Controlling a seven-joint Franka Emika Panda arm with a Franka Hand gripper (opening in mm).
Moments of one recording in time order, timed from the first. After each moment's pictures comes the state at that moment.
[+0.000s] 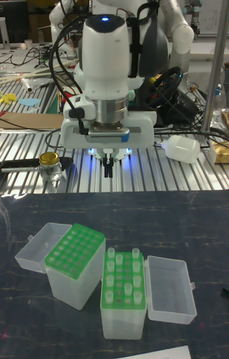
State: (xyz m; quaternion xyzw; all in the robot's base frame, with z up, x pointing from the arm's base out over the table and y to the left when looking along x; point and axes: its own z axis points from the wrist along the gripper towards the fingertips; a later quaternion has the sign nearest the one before) arm 0.499 0.000 0.299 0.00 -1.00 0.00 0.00
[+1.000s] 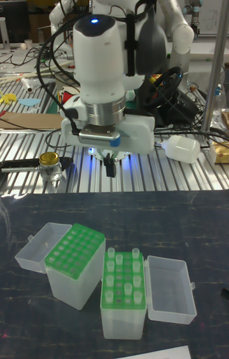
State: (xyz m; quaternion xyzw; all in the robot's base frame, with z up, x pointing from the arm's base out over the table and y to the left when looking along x) arm 0.501 0.002 0.299 -0.13 -0.99 -0.03 0.03
